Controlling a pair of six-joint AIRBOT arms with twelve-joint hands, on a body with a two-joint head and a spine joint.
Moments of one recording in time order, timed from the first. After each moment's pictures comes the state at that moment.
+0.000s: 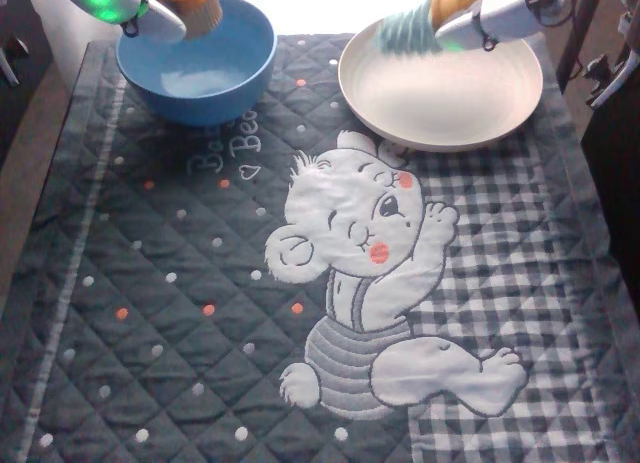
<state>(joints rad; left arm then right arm) 0.31 -1.31 1.72 0.67 -0.23 0.16 -0.49 -1.15 1.50 0.16 0.47 -0.77</state>
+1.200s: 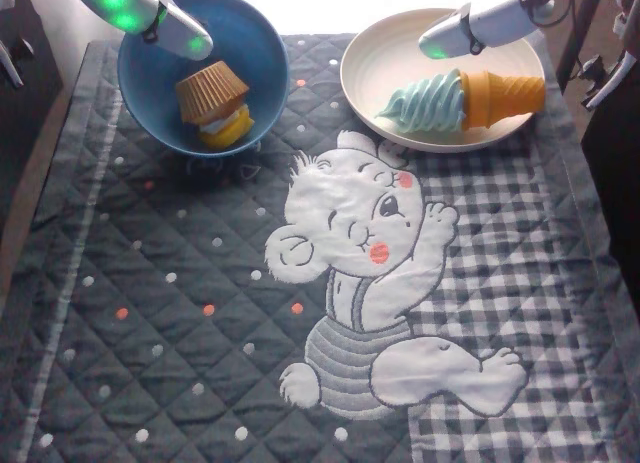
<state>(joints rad) 0.31 -1.31 1.70 0.71 -0.23 0.16 -0.49 -1.15 1.49 0.15 0.48 -0.77</state>
